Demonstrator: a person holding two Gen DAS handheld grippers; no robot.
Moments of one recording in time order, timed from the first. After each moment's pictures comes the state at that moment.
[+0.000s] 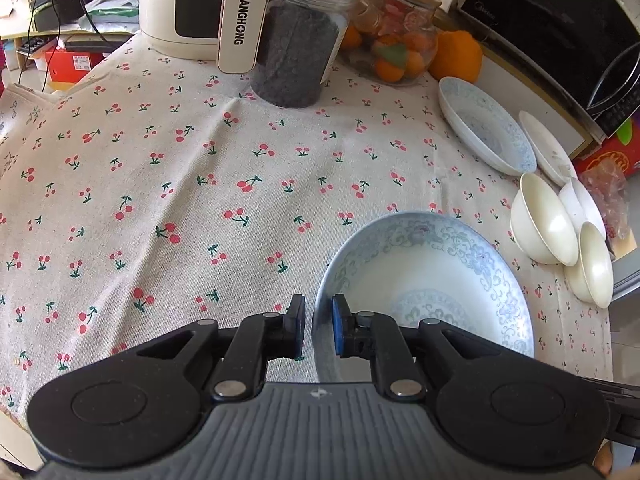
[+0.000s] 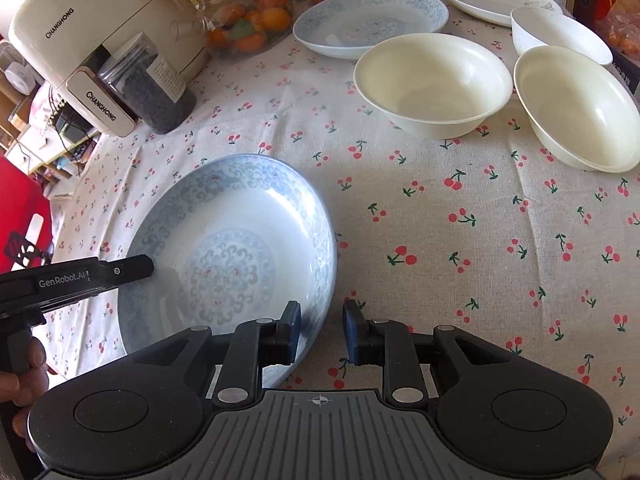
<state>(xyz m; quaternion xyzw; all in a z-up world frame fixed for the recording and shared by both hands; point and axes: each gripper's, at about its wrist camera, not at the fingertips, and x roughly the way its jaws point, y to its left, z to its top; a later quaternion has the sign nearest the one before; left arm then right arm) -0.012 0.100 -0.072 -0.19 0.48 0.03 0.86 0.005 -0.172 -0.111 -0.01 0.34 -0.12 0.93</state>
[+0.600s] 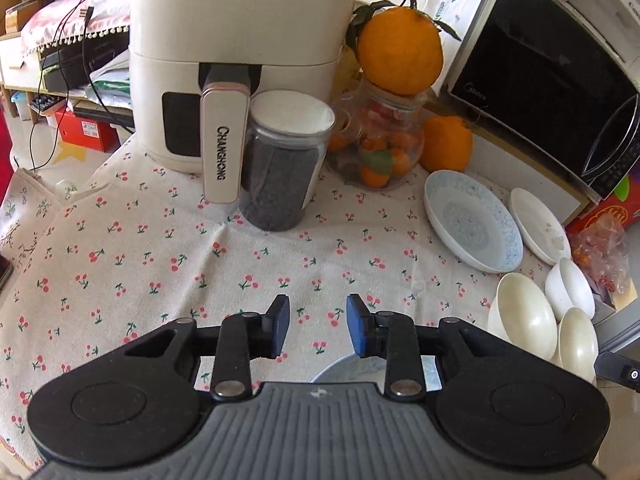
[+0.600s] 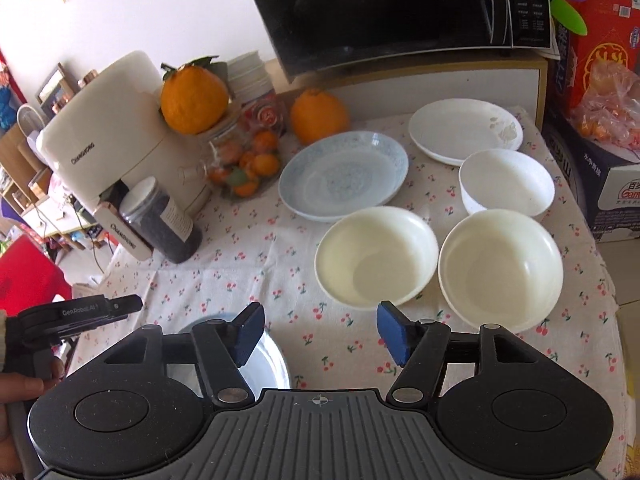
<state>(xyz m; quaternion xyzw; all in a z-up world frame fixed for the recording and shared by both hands) 0.030 0.097 -0.006 -0.17 0.40 0.06 0.90 -0.027 -0.206 0.009 0.00 0.21 -0.10 0.97</state>
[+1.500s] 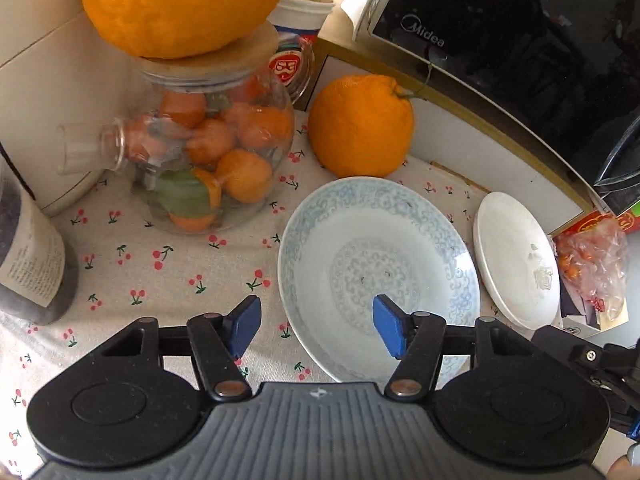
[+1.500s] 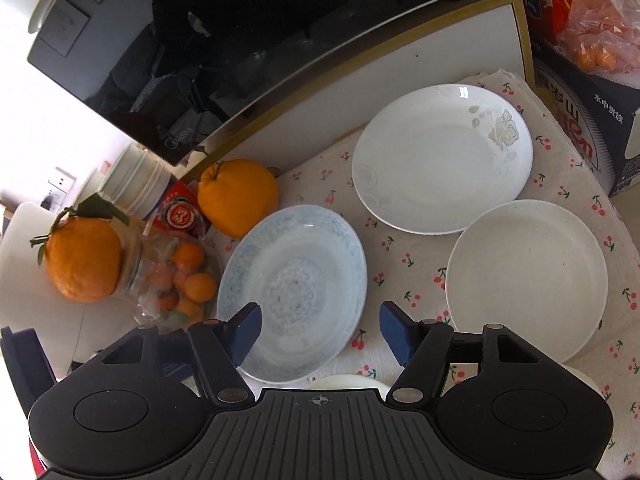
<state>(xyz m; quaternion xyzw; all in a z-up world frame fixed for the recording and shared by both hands) 0.218 -0.004 -0.045 -0.19 0.48 0.01 0.85 0.127 -0.318 0.070 0.16 0.24 -0.13 0.95</state>
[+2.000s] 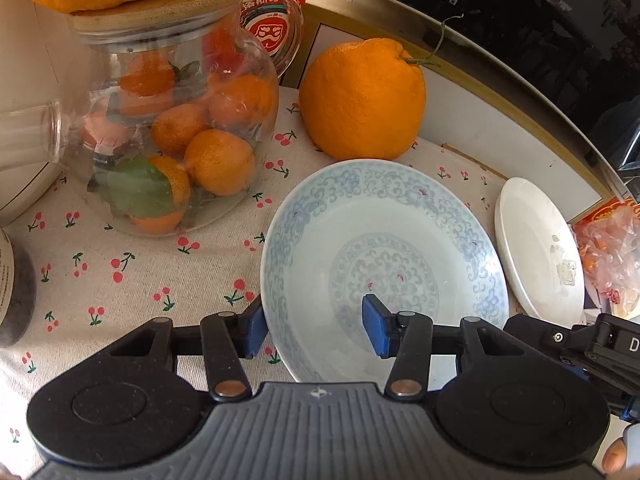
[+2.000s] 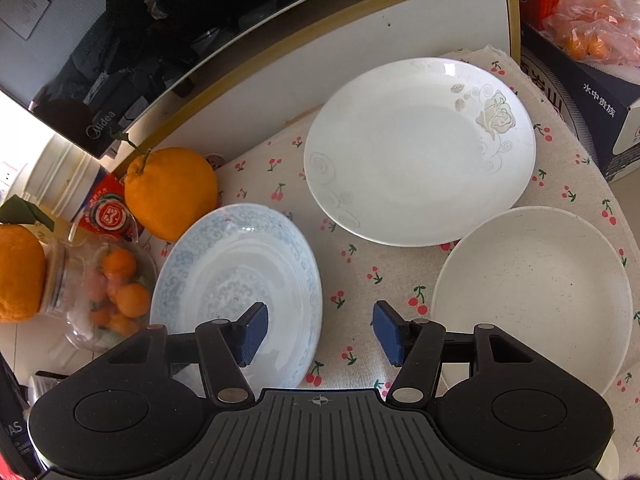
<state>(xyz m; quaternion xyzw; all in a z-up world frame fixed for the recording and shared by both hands) 0.247 -0.015 -0.079 -0.18 0.50 0.01 0.85 0.172 -0.337 0.051 0.15 0.27 -0.18 0.93</state>
